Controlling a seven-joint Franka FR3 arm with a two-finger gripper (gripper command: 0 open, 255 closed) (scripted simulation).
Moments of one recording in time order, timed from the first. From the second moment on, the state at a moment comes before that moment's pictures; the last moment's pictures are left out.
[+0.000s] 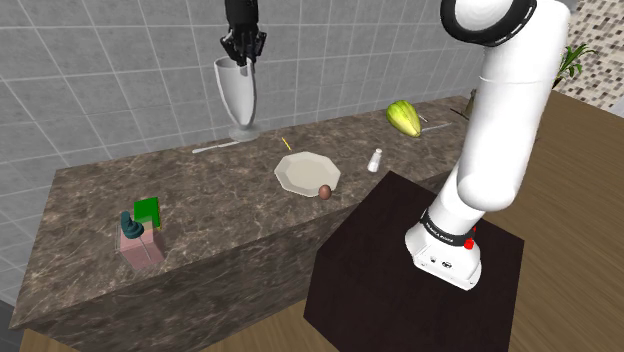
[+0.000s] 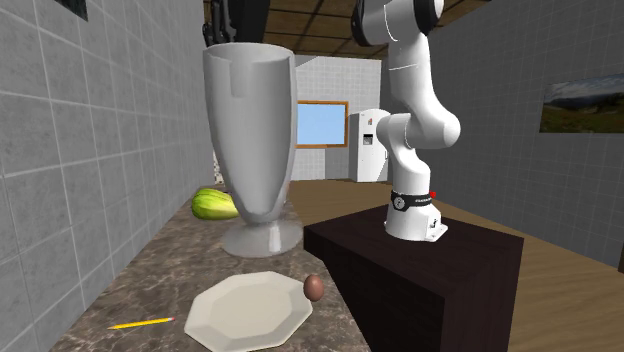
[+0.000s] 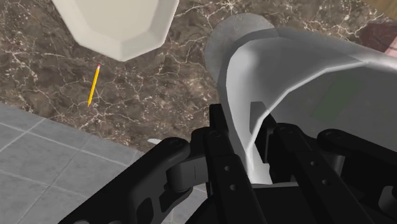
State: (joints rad) arm 0.08 0.30 0.18 -1.38 -0.05 1.65 0.22
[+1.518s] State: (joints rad) arm -0.09 -0.51 -0.01 -2.28 -0.01 1.75 -0.14
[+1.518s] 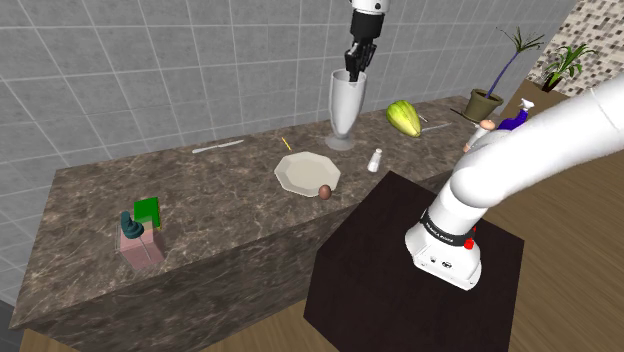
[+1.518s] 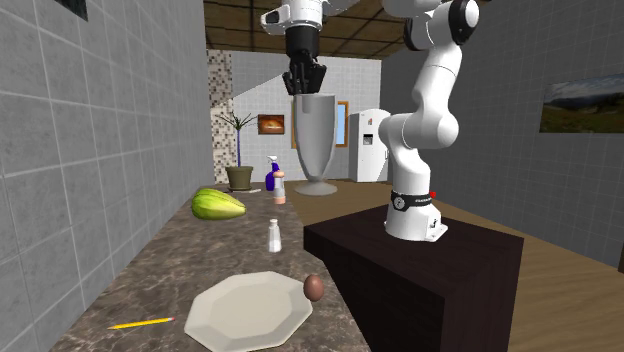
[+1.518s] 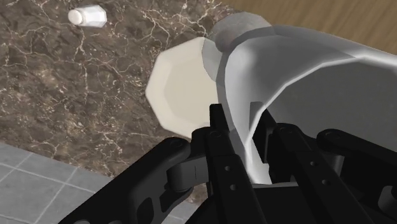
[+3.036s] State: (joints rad) arm -0.16 -0.72 -0.15 -2.63 -0.11 1.90 -0.28
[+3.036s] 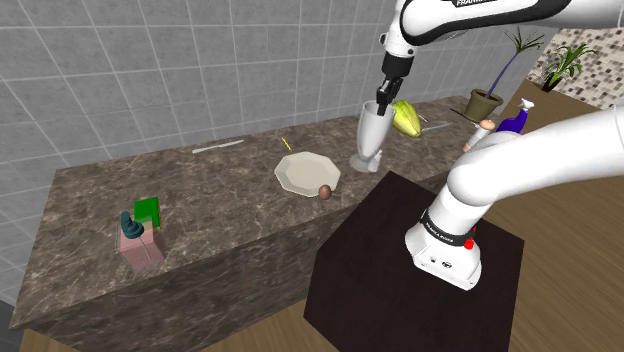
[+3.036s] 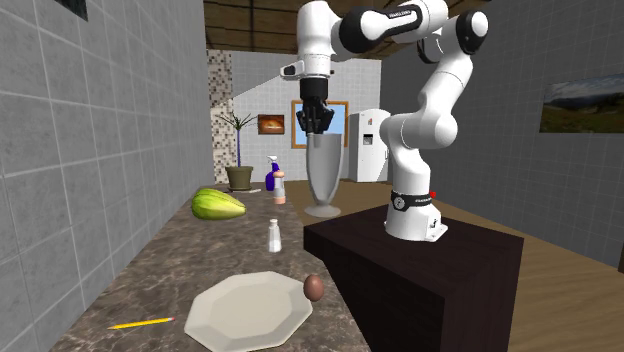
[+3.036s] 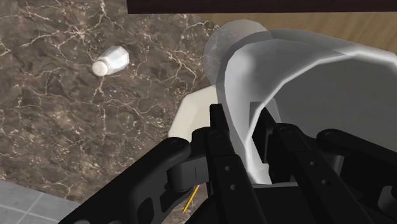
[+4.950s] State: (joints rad) arm -0.17 -0.49 -0.19 -2.90 -0.14 2.40 -0.27
